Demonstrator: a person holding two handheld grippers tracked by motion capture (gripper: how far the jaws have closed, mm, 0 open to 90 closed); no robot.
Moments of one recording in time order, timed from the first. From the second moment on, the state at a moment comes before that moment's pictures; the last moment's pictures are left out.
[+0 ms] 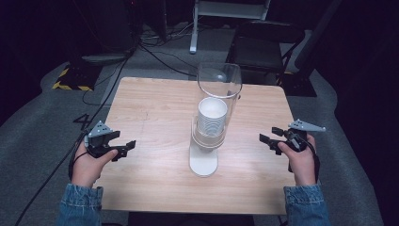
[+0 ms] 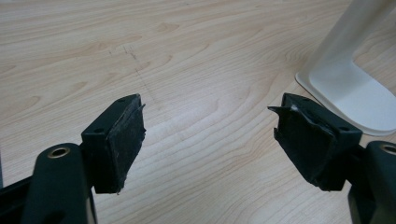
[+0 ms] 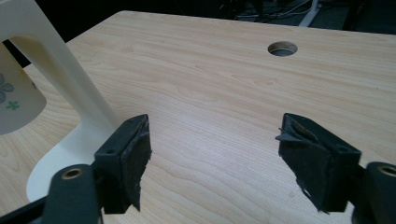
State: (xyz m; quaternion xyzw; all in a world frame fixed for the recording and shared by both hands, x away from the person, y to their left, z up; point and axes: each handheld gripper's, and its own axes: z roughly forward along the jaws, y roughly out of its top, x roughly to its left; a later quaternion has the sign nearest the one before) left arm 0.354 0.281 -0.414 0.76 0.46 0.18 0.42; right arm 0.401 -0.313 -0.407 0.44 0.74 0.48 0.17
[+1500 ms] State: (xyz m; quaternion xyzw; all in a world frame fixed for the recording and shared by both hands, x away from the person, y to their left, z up) left arm 0.355 0.270 -0.415 0.78 0.44 0.16 0.42; right arm 0.381 -0.208 -0.397 0.31 0.80 0.50 0.12
